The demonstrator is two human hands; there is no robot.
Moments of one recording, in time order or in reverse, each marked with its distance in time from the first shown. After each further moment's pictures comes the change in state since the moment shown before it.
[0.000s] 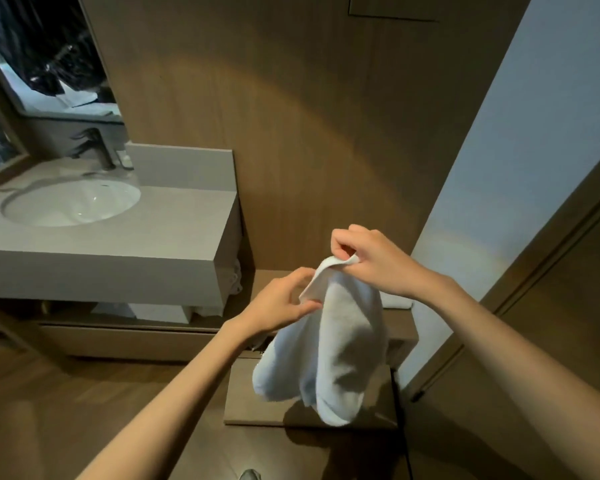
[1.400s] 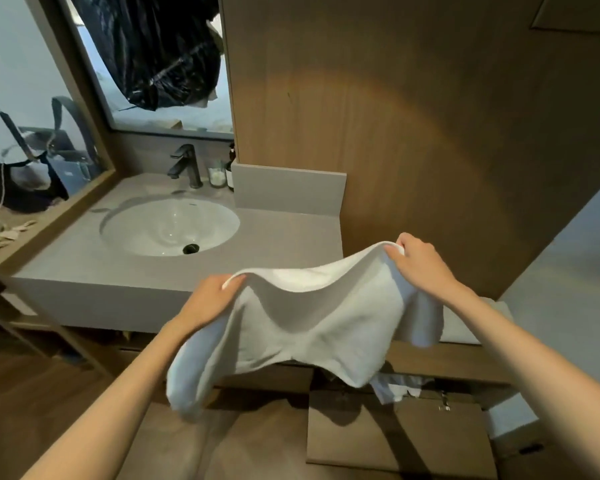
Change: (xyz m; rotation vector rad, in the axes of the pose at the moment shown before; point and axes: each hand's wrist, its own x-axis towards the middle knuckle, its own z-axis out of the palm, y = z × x) left_hand -0.107 -0.286 -0.346 0.119 0.291 -0.419; right_hand 0.281 -0.078 0.163 -0.076 0.212 0.510
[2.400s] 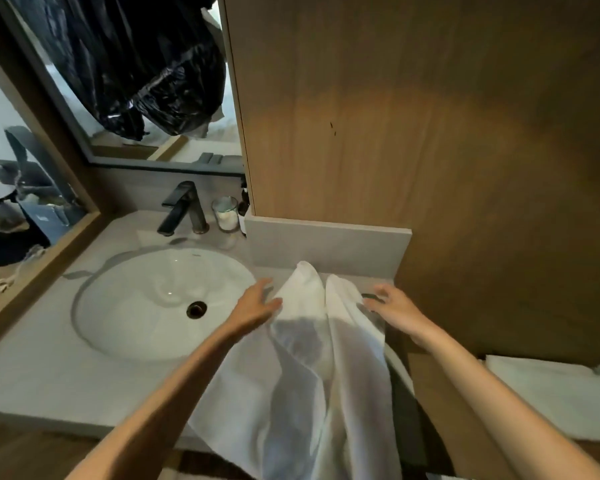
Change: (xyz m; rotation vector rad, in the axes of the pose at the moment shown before) left_hand 0.304 -0.051 0.007 -0.076 -0.126 -0.248; right_hand 0.279 -0.028 0.158 0.413 -0.388 0.266
